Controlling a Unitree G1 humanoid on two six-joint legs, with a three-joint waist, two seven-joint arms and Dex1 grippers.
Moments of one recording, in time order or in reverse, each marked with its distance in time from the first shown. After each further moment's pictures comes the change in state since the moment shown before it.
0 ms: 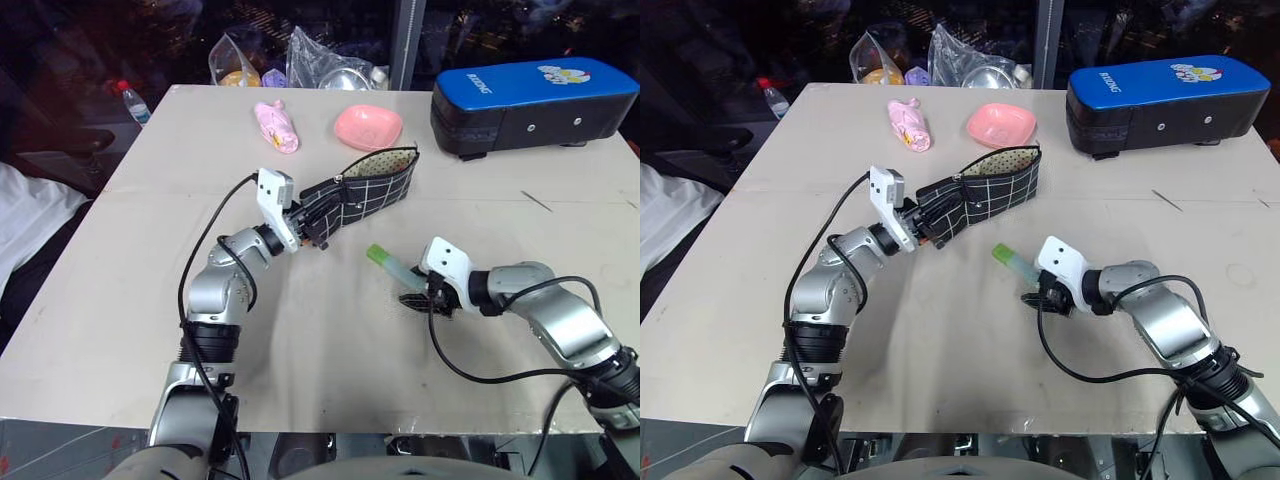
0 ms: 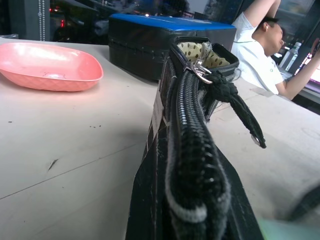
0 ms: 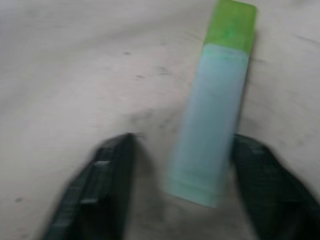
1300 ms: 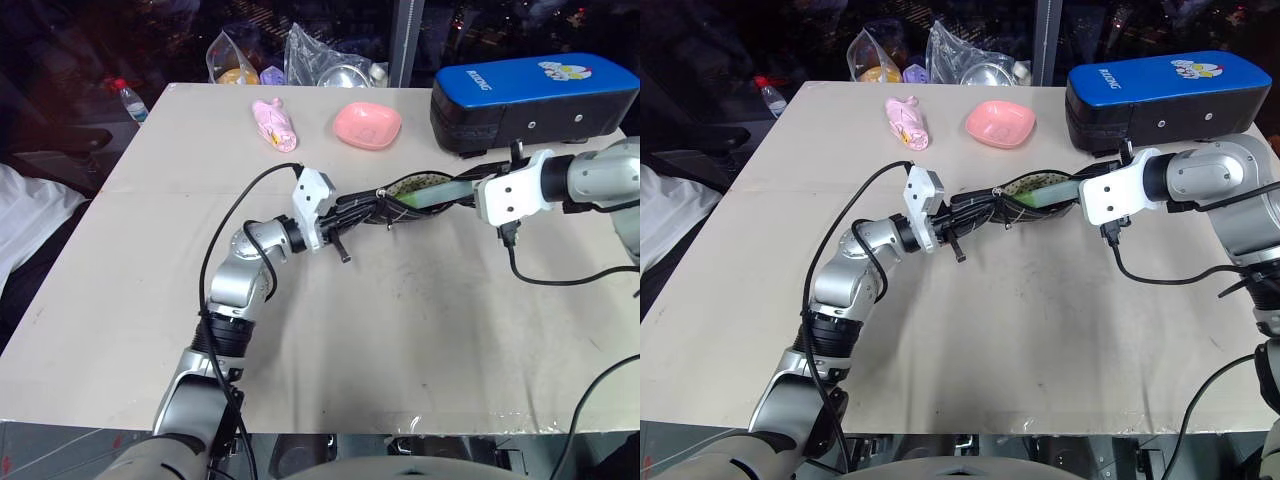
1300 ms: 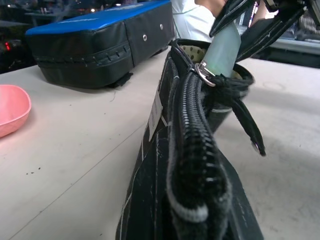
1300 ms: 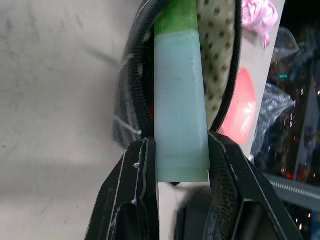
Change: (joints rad) left arm -0.053 -0.009 -0.152 -0.014 0.160 -0.136 -0.136; right arm -0.456 -0.267 -0.067 0.409 -0.328 -1.007 0.299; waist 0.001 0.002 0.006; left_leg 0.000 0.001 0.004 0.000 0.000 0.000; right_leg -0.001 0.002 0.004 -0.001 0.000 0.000
